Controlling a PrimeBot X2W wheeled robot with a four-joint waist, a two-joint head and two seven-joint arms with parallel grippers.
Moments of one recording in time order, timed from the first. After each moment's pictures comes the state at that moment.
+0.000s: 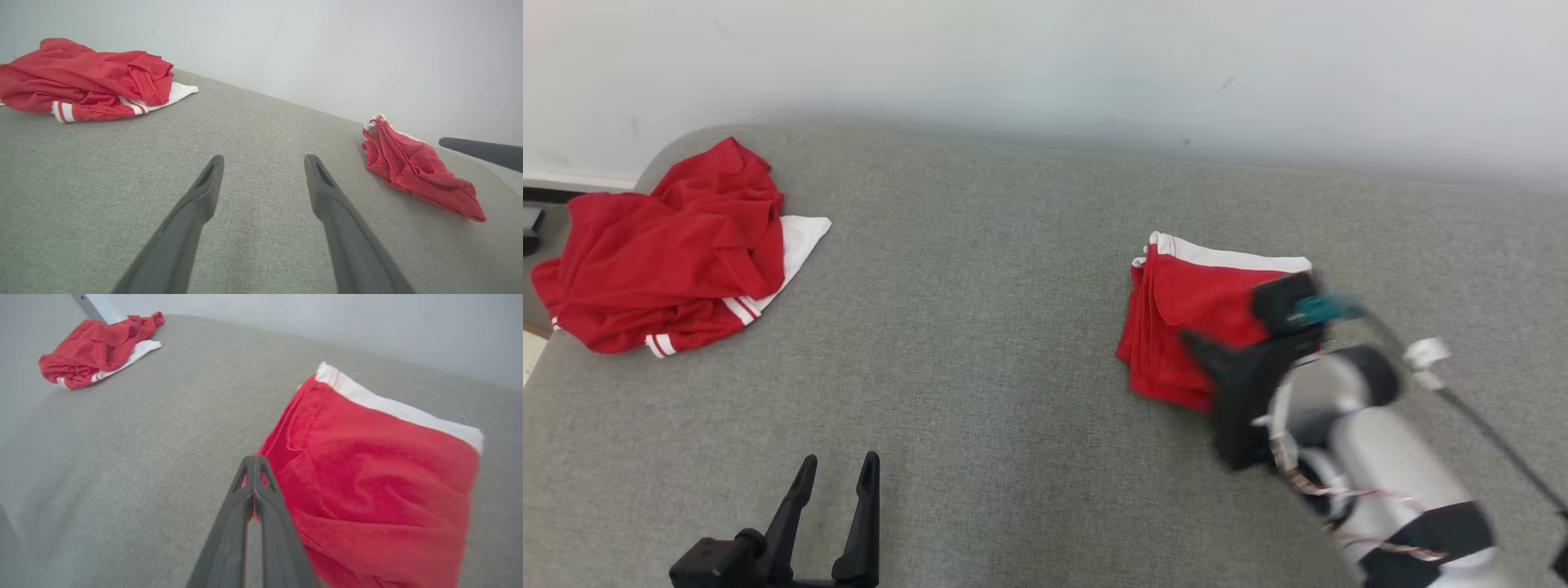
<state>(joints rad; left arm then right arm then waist) -0.06 0.32 -0.39 0.08 -0.66 0.09 -0.25 -0.50 -0.18 0.38 0.35 0.43 0.13 0.46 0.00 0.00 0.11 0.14</state>
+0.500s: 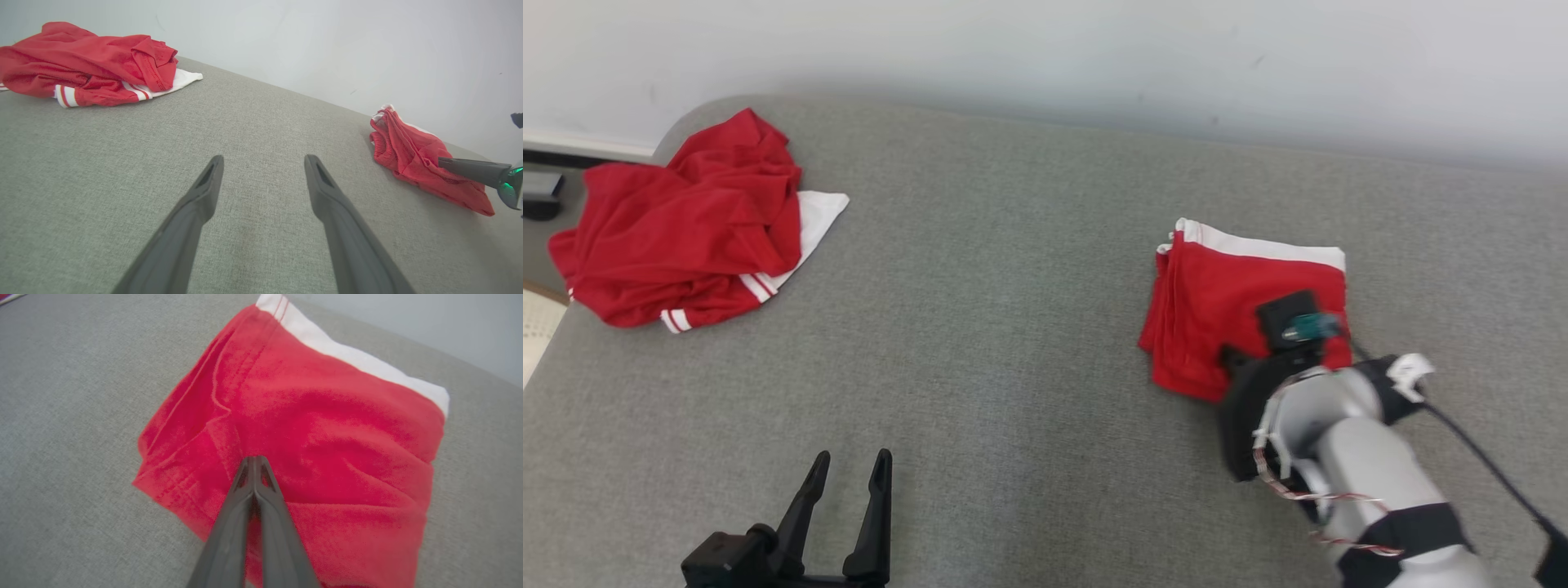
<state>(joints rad) -0.07 0.32 -0.41 0.08 -0.66 0.08 -0.25 -0.52 -0.16 0.23 0.52 0.13 0.13 0.40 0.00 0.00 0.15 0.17</state>
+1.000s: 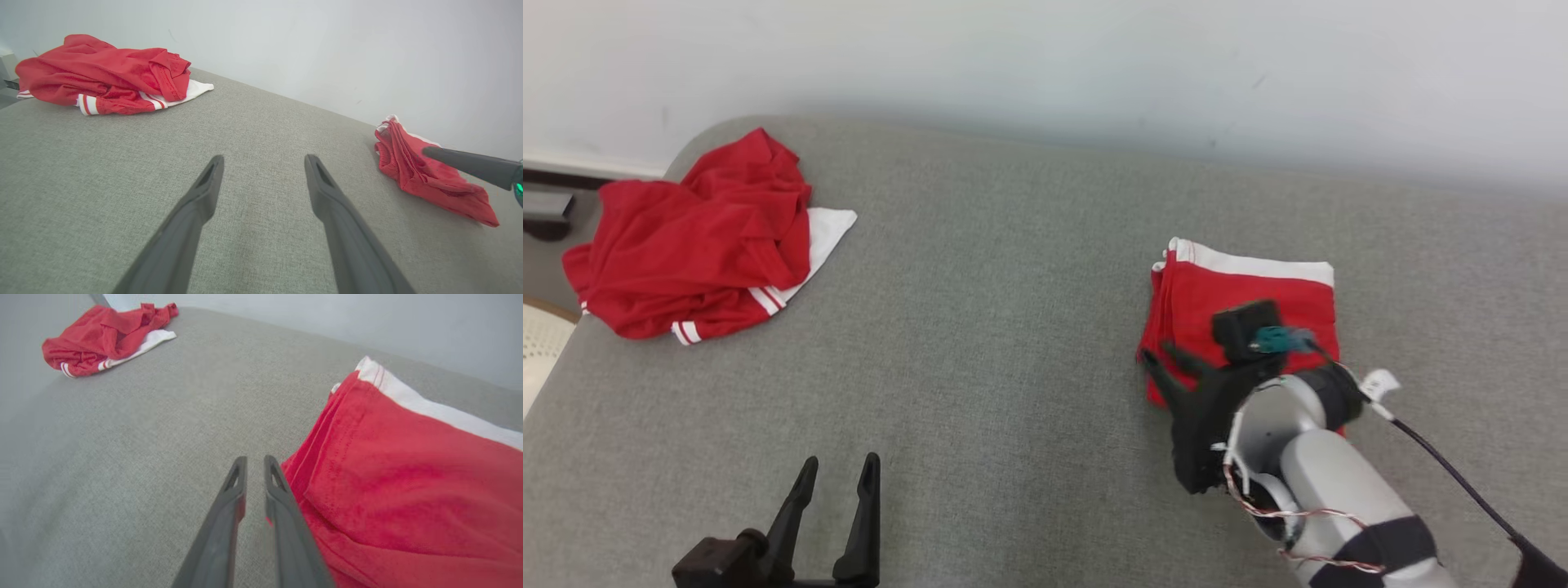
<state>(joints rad) -0.06 0.31 -0.39 0.10 -0.66 0.08 -0.26 -0.52 -0.12 0.39 0.50 0.30 0.13 0.33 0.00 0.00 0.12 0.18</state>
